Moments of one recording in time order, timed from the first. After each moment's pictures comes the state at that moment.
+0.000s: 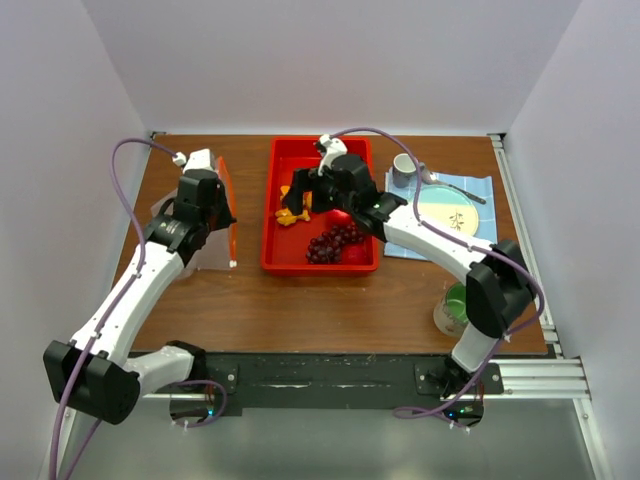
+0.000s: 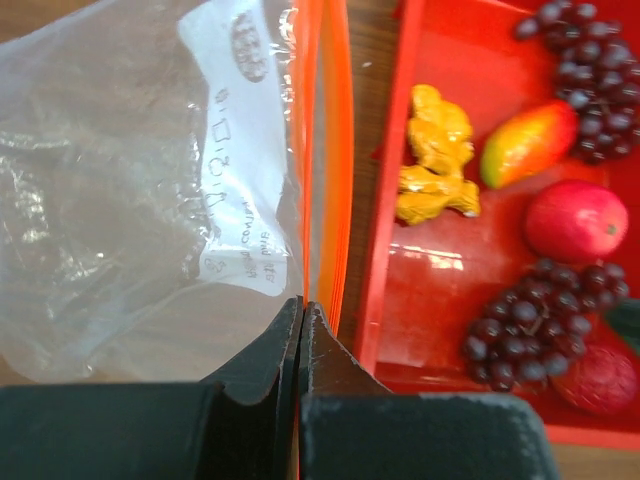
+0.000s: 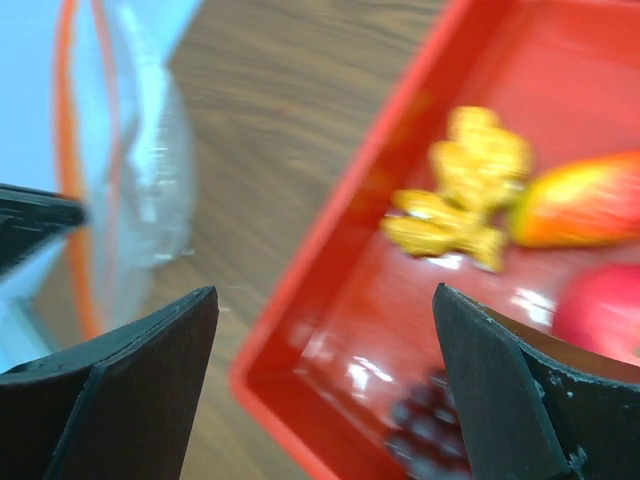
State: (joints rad) left arm -0.31 1.15 1.07 -0.58 -0.27 -0.45; right arm 0.72 1.70 1.36 -0.04 -0.06 0.44
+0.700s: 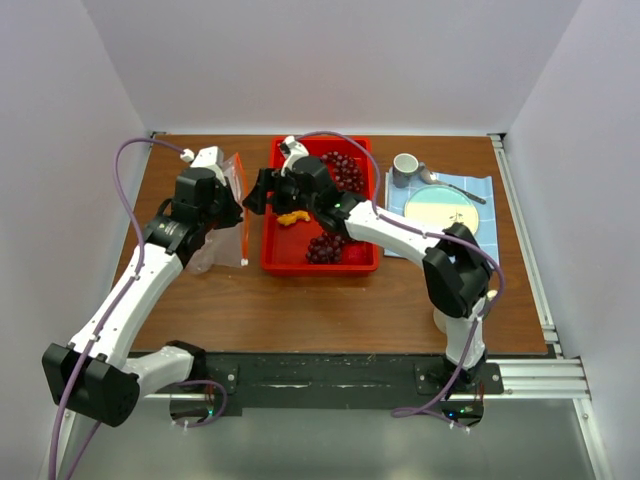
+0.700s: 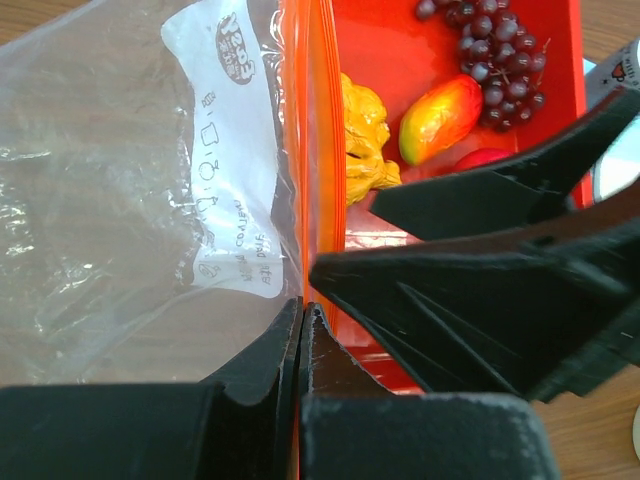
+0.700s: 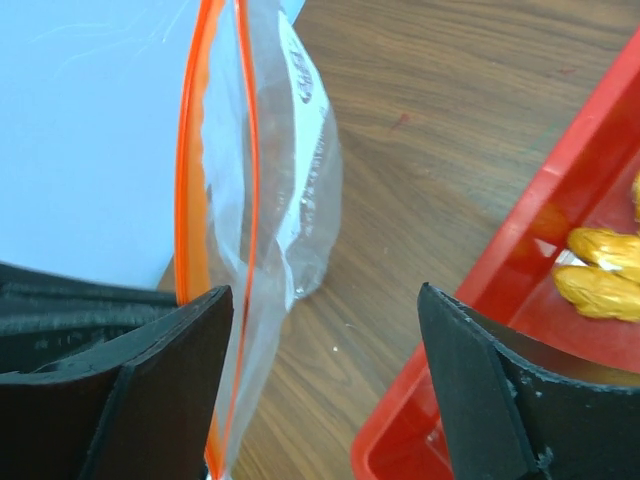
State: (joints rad) left arm -0.30 1.13 1.07 -0.53 -0.09 -0.43; right arm 0.82 1.95 1.57 0.06 -0.12 0.65
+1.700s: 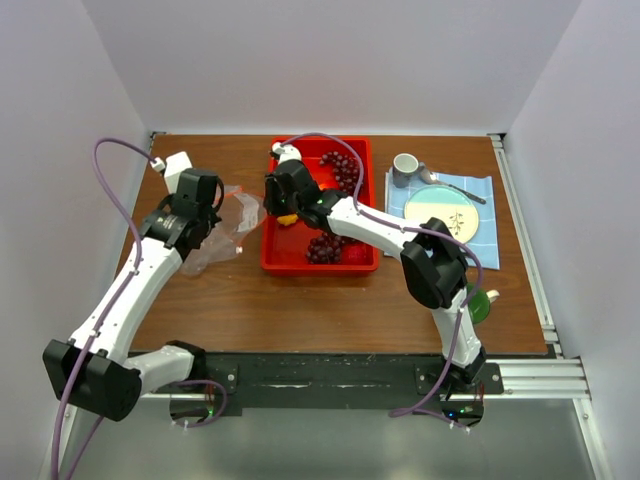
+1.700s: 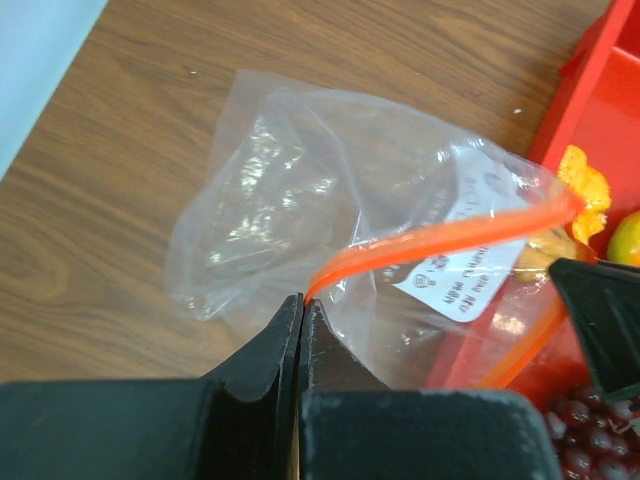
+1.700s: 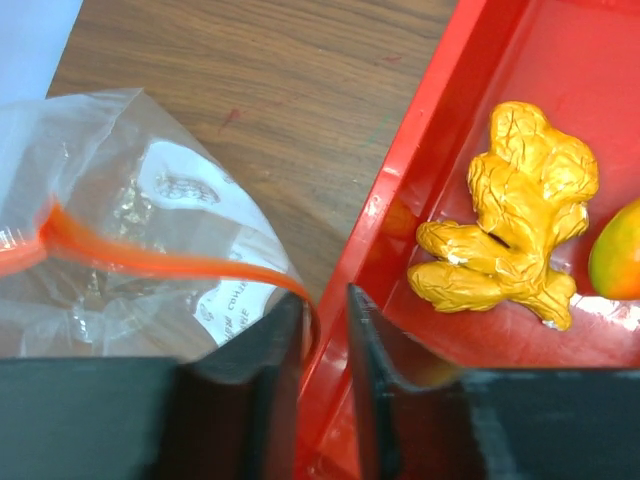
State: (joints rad) left arm -0.29 1.16 1.13 -0.75 -0.56 -0.58; right arm 0.84 2.11 1.75 -0.17 0.16 0.49
